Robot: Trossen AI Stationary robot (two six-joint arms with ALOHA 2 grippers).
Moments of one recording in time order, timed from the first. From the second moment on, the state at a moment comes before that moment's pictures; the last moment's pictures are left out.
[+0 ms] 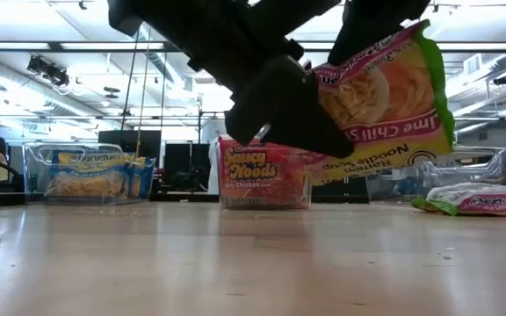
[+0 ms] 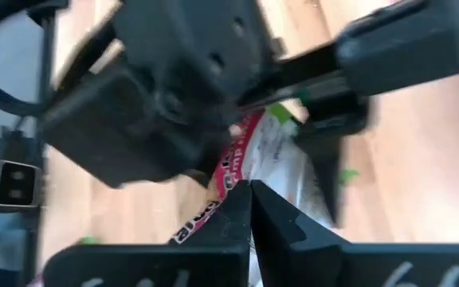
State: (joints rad) left arm -0.37 2.05 1.28 0.13 -0.55 0.24; right arm 0.42 1.60 1.18 -0.49 0.21 0.54
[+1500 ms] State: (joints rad) left arm -0.42 1.70 0.68 1.51 -0.23 0.18; right arm 0.47 1.55 0.96 0.65 0.31 -0.19
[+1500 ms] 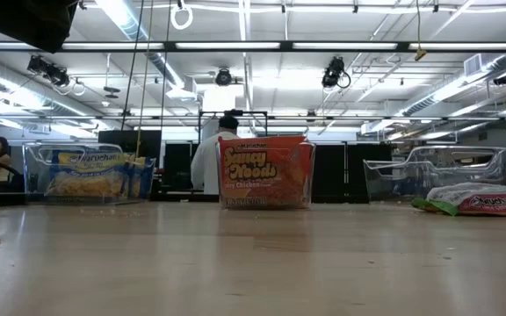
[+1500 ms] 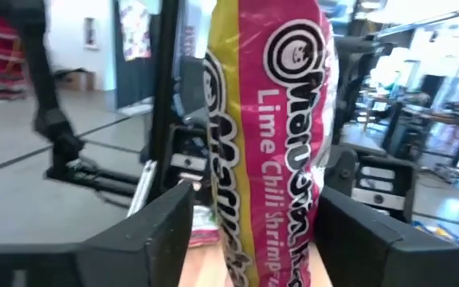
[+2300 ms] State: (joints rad) left arm -0.65 1.31 0.68 0.81 -0.97 0.40; right arm 0.42 1.32 0.97 0.23 0.46 -0.08
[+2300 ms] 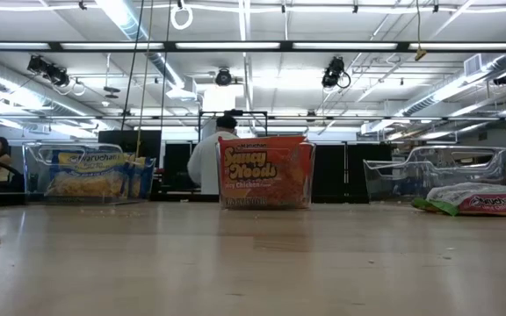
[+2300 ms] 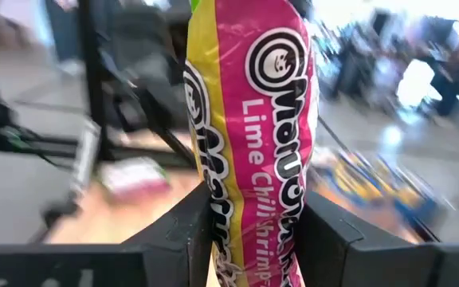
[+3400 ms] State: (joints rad) left arm -0.72 1.17 0.68 0.39 -0.93 -0.09; right arm -0.44 1.18 1.01 -1.40 0.39 -0.16
